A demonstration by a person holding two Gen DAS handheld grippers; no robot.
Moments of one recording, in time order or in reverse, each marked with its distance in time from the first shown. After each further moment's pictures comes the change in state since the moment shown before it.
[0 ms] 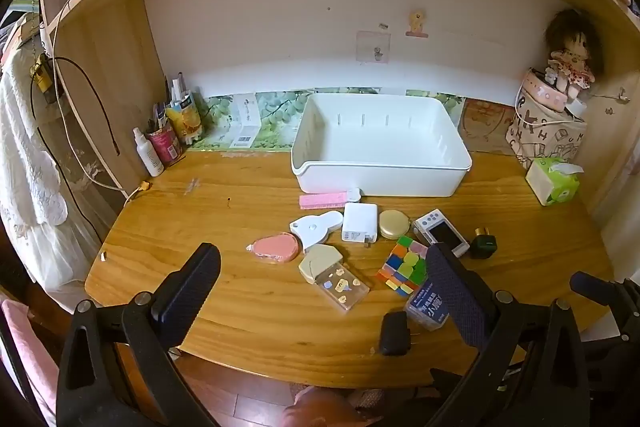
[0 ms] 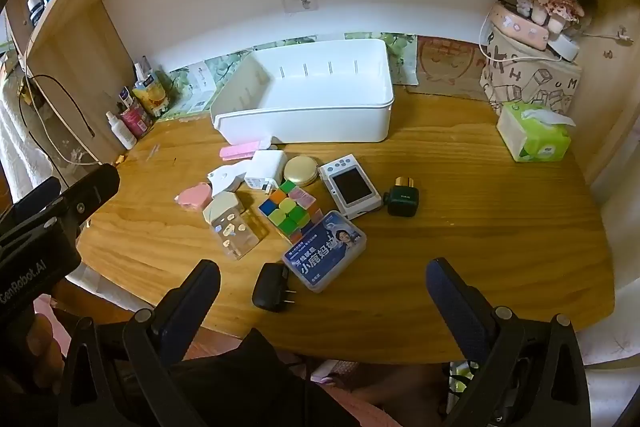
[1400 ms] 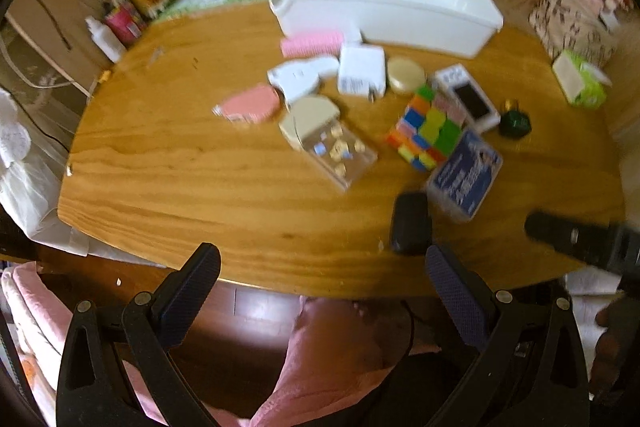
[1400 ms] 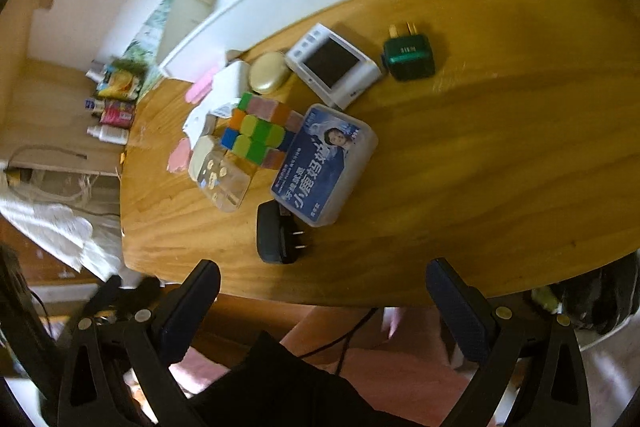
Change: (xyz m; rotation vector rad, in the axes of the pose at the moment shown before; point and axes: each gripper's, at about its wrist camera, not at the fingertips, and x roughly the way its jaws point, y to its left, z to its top) left arm 0.086 -0.003 -0.056 0.028 0.526 -0.030; right arm 0.105 -0.057 -0.013 0.407 0.456 0.206
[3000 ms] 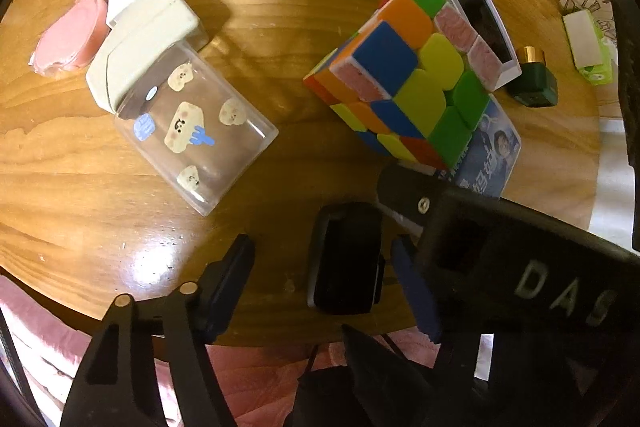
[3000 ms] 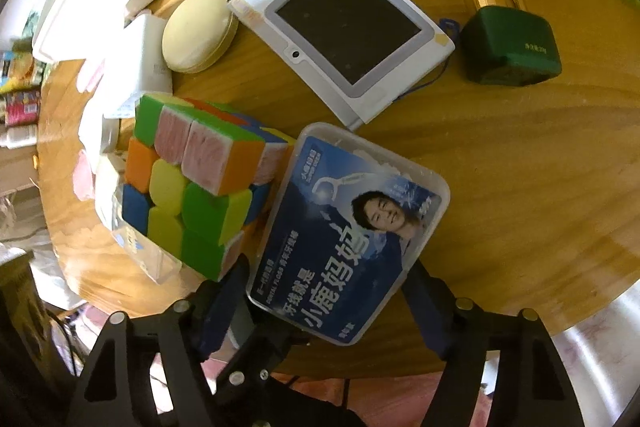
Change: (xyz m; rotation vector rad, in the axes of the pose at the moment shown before) left arm 0.131 -0.052 0.065 -0.014 0.422 -0.251; right arm 0.108 0.060 0.076 0.029 0.226 -0.302
